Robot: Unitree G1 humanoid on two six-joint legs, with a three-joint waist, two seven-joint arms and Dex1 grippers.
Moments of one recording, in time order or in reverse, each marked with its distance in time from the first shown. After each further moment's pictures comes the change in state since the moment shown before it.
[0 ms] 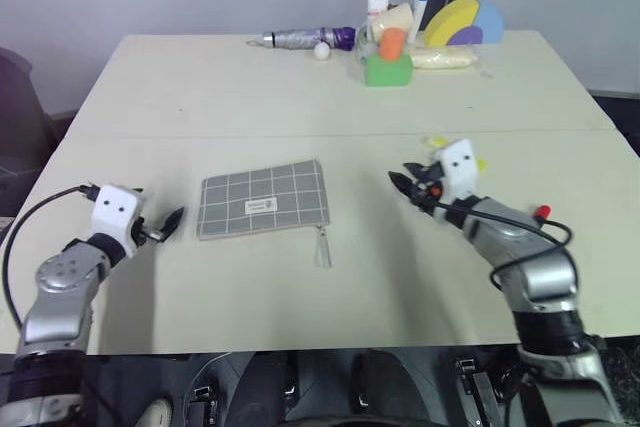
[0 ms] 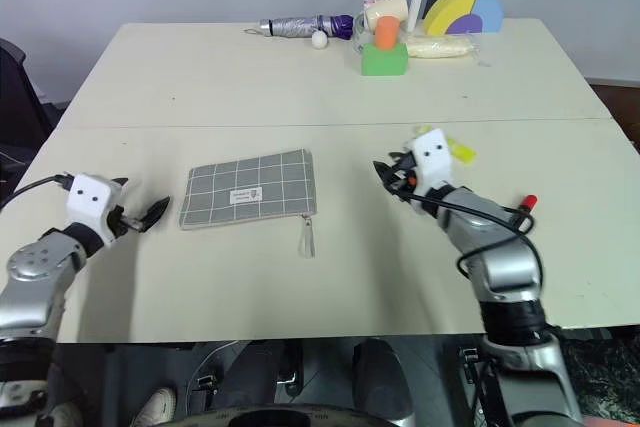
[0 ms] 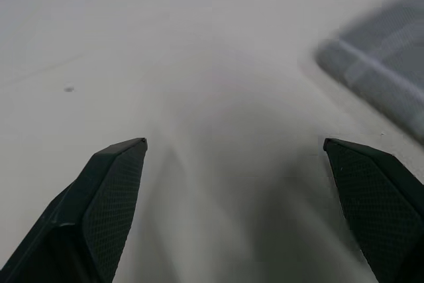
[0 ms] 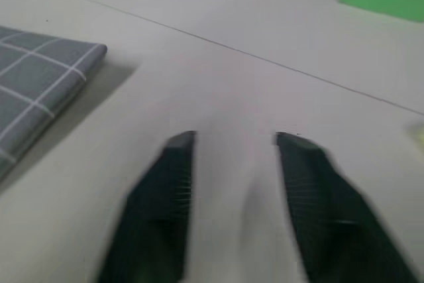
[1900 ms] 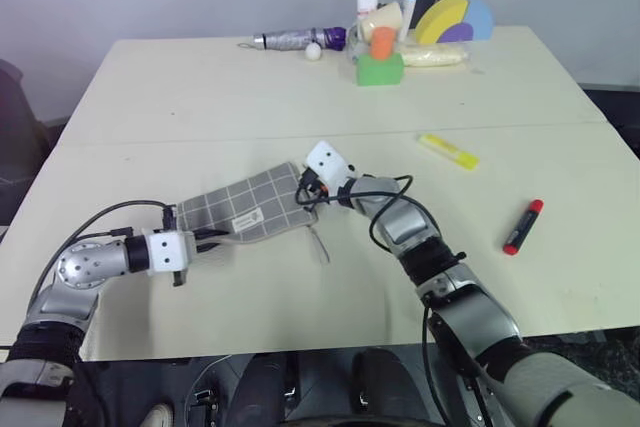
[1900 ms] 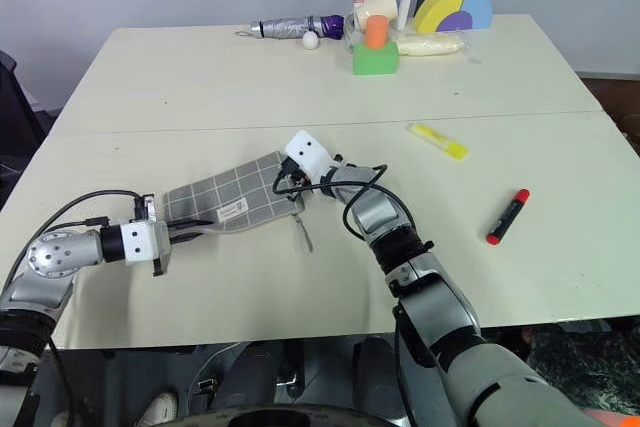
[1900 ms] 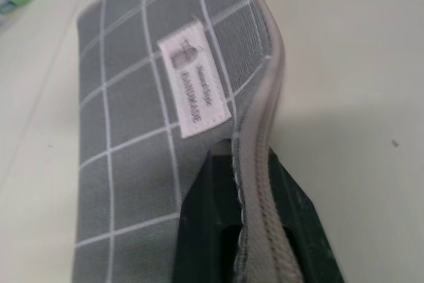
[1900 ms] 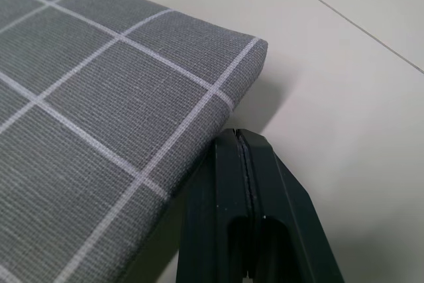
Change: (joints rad) left arm -0.181 0.098 -0.315 0.301 0.055 -0.734 -0.441; right arm -0.389 0.322 0.255 0.660 -0.343 -0.273 0.139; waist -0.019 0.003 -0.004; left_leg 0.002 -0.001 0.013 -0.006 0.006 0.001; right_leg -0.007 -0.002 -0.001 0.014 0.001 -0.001
